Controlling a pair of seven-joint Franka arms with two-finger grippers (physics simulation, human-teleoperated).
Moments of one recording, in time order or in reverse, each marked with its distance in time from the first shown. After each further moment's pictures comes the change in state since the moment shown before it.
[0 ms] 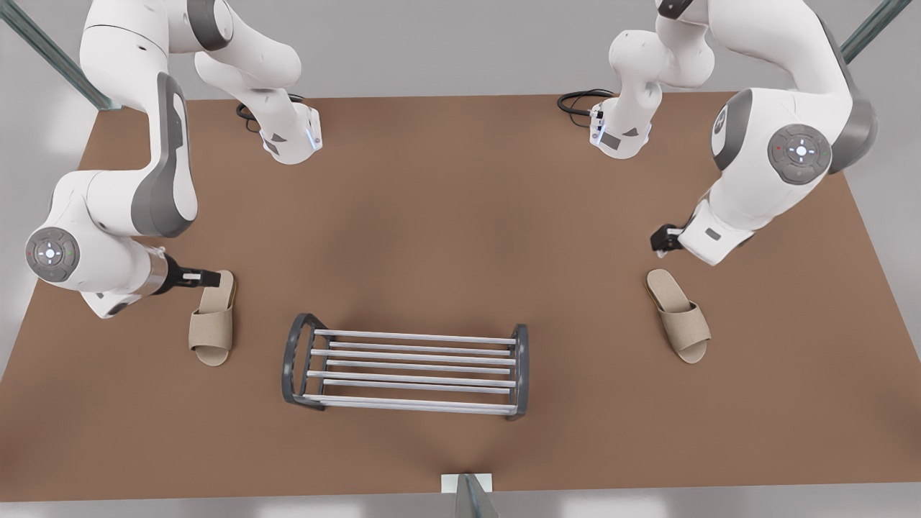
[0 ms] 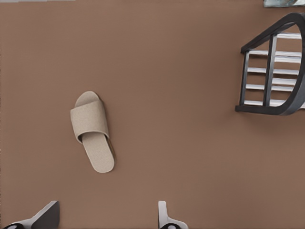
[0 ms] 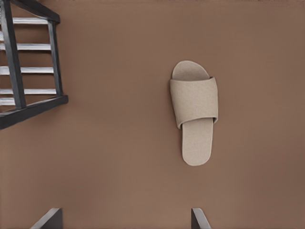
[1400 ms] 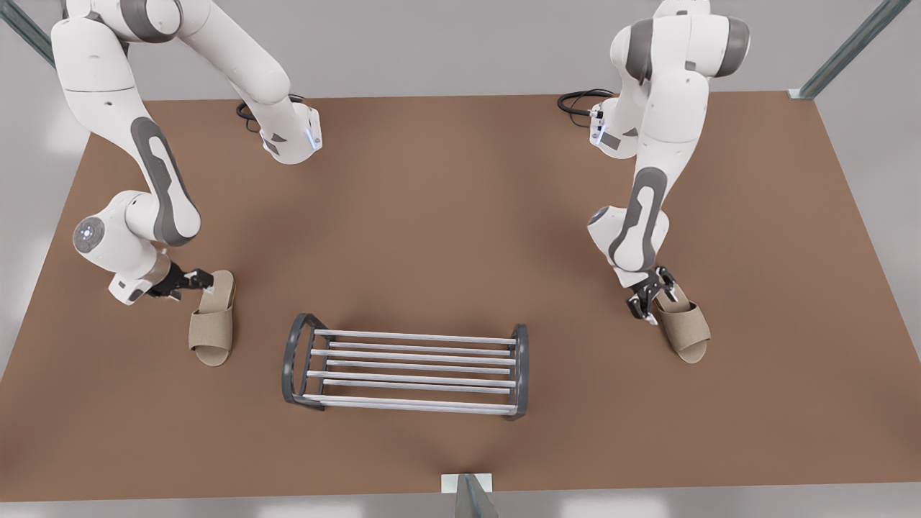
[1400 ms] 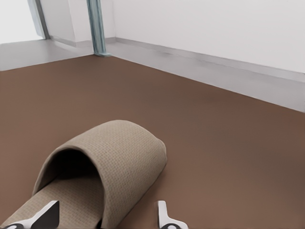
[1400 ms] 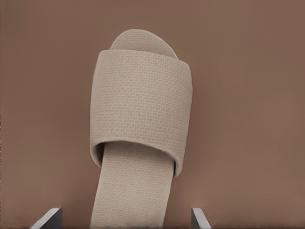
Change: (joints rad) left arm -0.195 0.338 0.214 -0.888 1.889 0.931 -2.659; right arm -0.796 0.012 0.482 -0.789 -0.055 0.987 -0.502
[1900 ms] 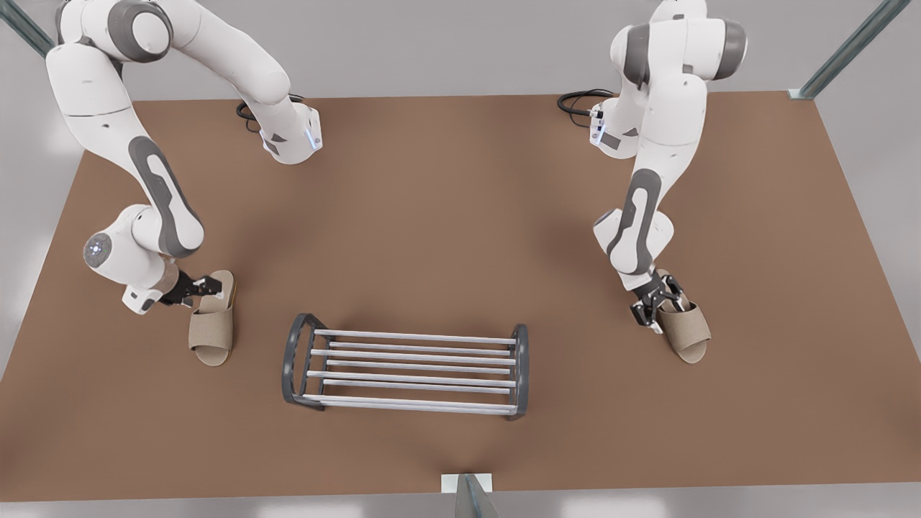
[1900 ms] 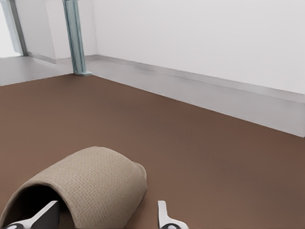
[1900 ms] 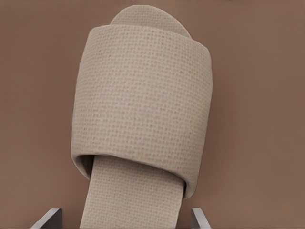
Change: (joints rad) left arm -0.018 0.029 0.040 0.048 0.142 -0.021 -0.044; right arm 0.010 0.143 -0.018 0.050 -0.019 0.053 -0.037
